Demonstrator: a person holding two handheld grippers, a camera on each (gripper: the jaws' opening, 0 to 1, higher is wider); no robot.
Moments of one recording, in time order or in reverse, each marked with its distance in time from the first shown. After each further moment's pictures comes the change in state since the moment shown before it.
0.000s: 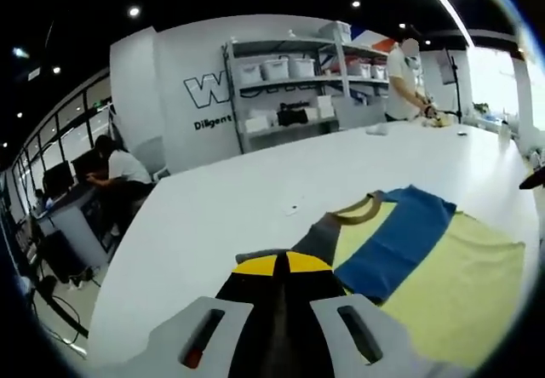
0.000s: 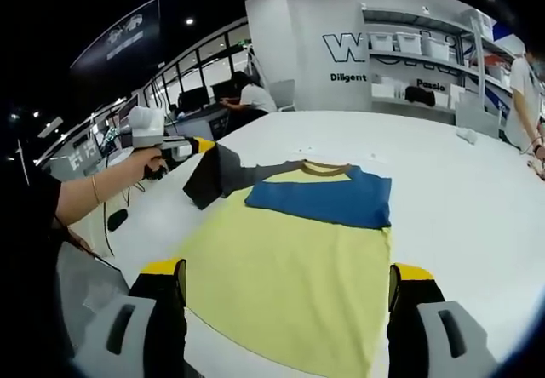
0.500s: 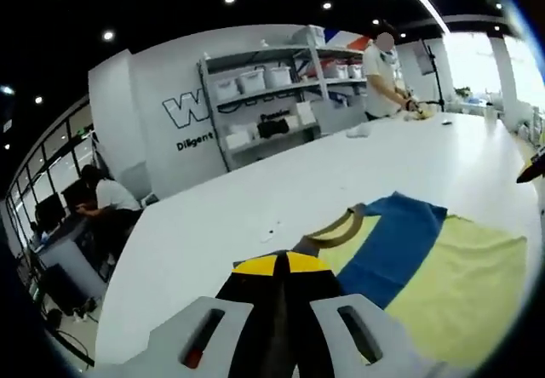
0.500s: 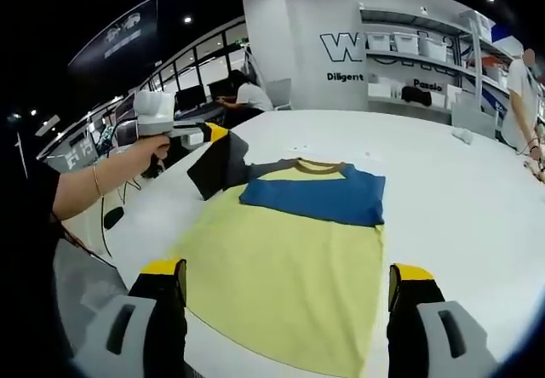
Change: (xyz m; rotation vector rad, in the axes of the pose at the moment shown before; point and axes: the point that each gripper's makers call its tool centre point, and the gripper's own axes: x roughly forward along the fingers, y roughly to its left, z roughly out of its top) left arm 0.020 -0.049 0.029 0.119 -0.041 -0.067; right arm -0.003 -0.007 -0.003 -0.004 0.006 -0.026
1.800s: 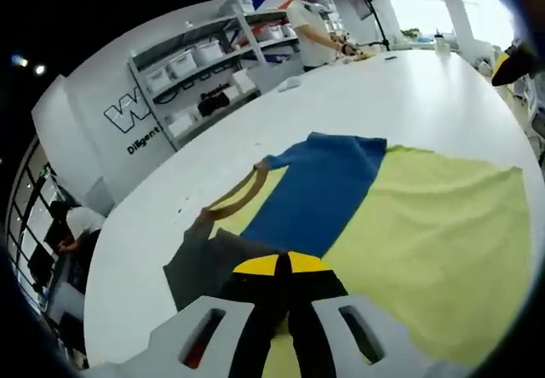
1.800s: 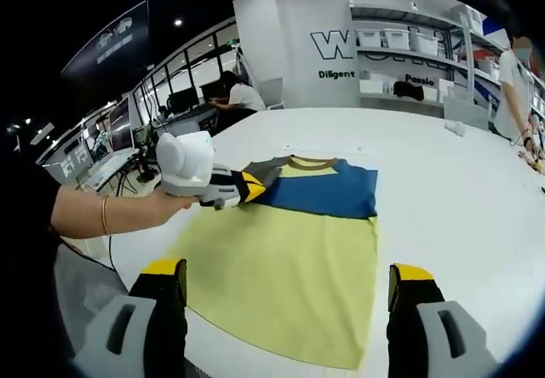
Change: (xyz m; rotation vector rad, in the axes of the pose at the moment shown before) left arm 0.031 -0.136 -0.071 0.261 0.180 -0.176; right arm -0.008 -0.006 -0.007 0.038 0.005 -0.021
